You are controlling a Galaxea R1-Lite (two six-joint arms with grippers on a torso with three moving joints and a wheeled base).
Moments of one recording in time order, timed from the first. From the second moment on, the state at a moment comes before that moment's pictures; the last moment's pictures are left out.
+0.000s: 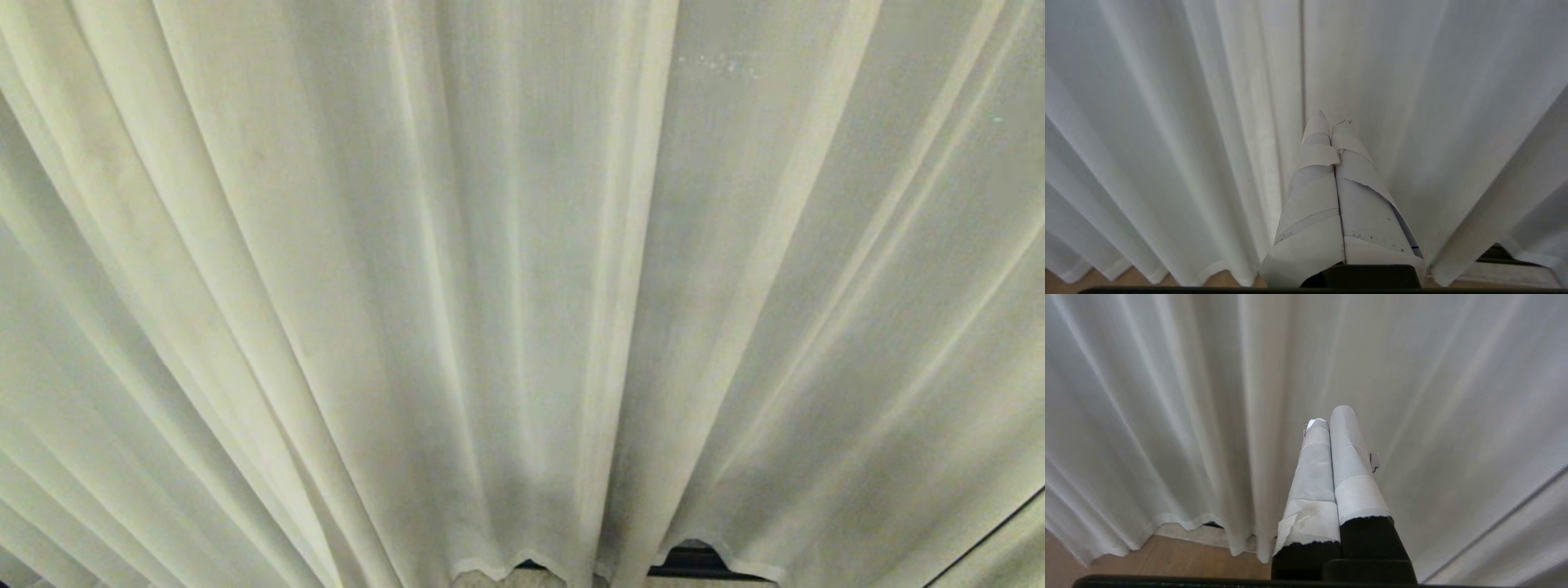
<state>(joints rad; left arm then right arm) 0.00 0.00 0.00 0.00 0.01 0.00 0.00 0.00 0.00 0.01 0.05 -0.10</state>
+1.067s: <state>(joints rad) 0.00 0.00 0.00 0.00 0.01 0.00 0.00 0.00 0.00 0.01 0.05 -0.10</state>
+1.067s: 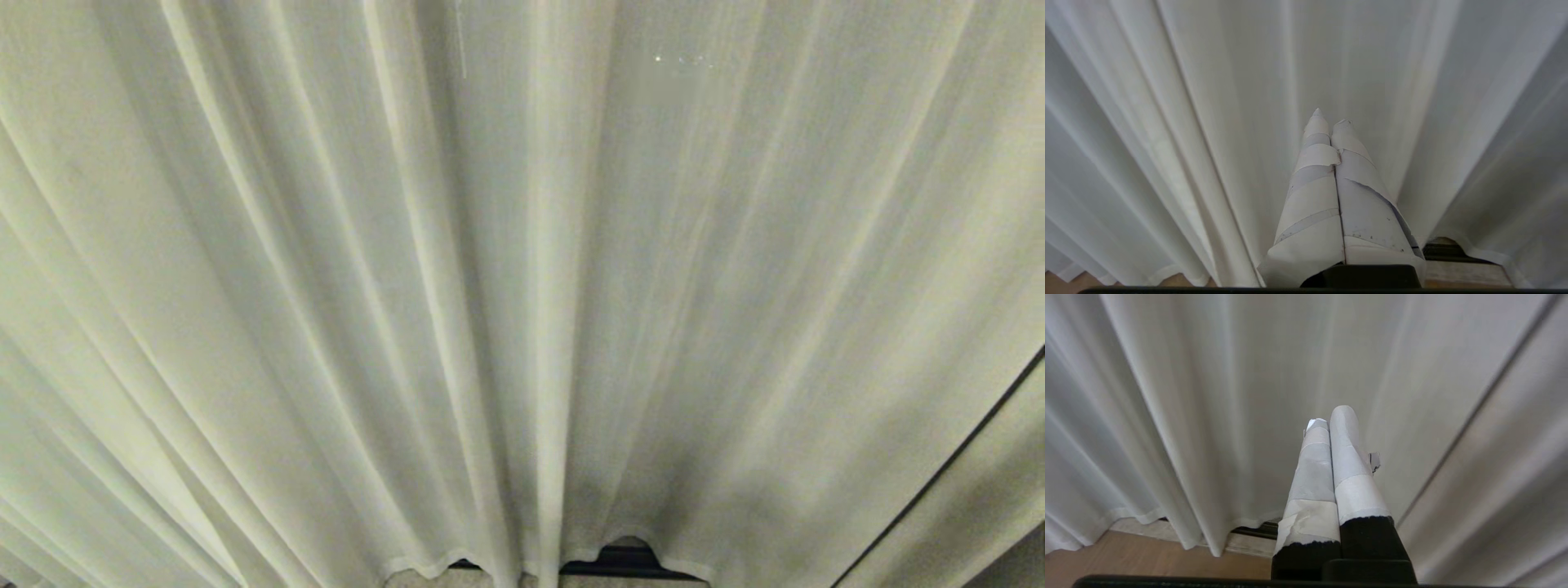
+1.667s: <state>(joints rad) 0.00 0.00 0.00 0.00 0.02 0.00 0.00 0.00 0.00 0.01 0.05 -0.10</state>
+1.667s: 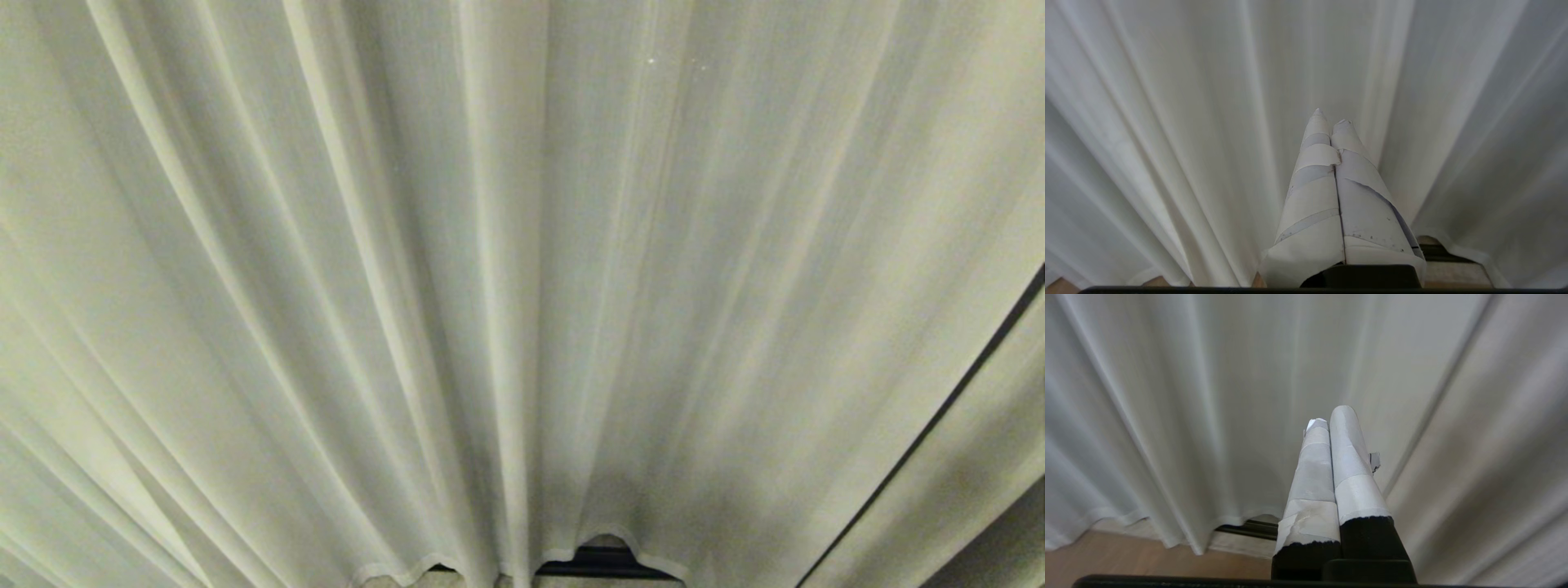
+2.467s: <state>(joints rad) 0.00 0.00 0.00 0.00 0.02 0.00 0.00 0.00 0.00 0.01 0.05 -0.12</state>
